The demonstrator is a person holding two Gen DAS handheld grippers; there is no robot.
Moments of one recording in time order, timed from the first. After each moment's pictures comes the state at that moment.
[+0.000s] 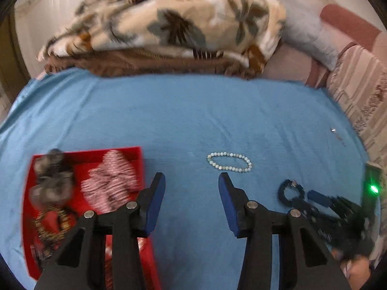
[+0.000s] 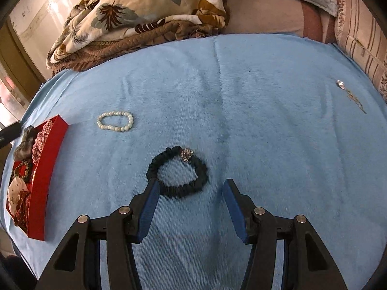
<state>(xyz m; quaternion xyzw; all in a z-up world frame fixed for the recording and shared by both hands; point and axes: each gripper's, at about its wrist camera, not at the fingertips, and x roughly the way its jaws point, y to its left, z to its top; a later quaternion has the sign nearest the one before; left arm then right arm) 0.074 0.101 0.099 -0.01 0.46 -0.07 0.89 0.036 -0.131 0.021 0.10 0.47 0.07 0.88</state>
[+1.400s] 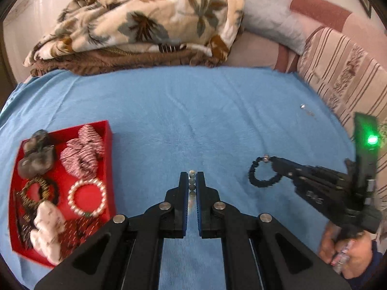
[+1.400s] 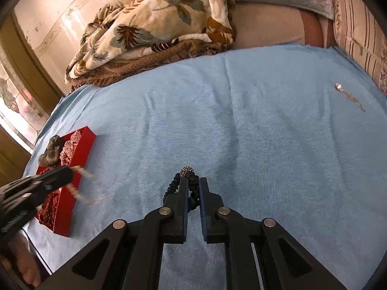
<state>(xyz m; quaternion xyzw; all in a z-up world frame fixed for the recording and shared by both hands) -0.021 0.073 0.113 0.00 0.43 -0.13 0.89 -0.005 -0.126 0.054 0.12 0.41 0.09 0.90</state>
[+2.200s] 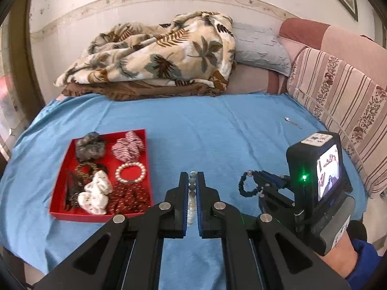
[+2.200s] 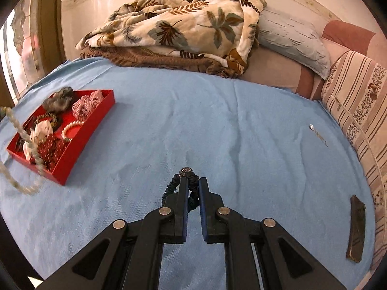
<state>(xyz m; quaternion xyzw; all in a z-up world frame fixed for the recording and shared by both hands) -0.157 0.103 0.177 0.02 0.35 -0.10 0.93 -0.096 -0.051 0.075 -0.05 0.37 0.04 0.93</state>
